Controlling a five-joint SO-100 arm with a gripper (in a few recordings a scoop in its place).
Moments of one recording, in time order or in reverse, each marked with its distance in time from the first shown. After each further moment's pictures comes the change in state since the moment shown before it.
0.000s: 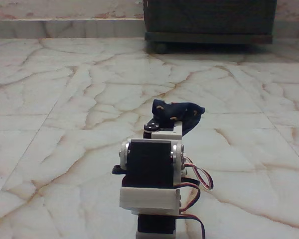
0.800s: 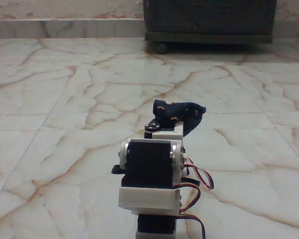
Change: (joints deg) arm 0.4 0.0 0.0 -0.1 -1.4
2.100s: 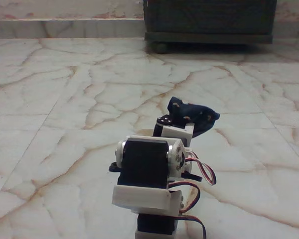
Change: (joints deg) arm 3.8 0.0 -3.4 5.3 10.0
